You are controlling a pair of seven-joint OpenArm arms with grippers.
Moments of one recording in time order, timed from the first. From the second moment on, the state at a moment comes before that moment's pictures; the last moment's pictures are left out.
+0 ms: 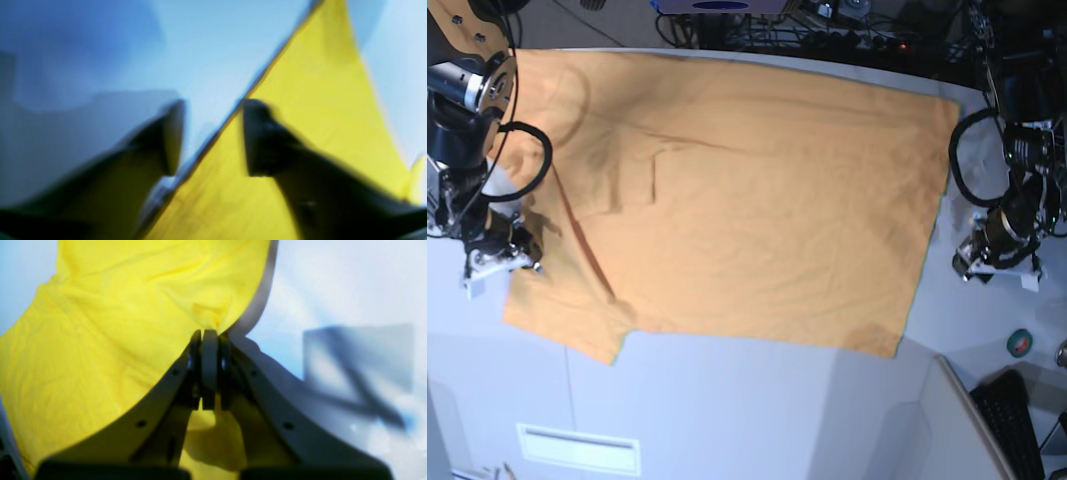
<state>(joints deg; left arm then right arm) -9.5 -25.5 -15.8 58.3 -47.9 -0.5 40.5 19.8 13.6 27.3 33.8 22.8 23.4 -34.1</state>
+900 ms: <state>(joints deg) -28.9 -21.2 5.4 28.1 -38.6 -7.6 28.4 19.4 14.0 27.3 33.8 22.5 23.4 -34.1</state>
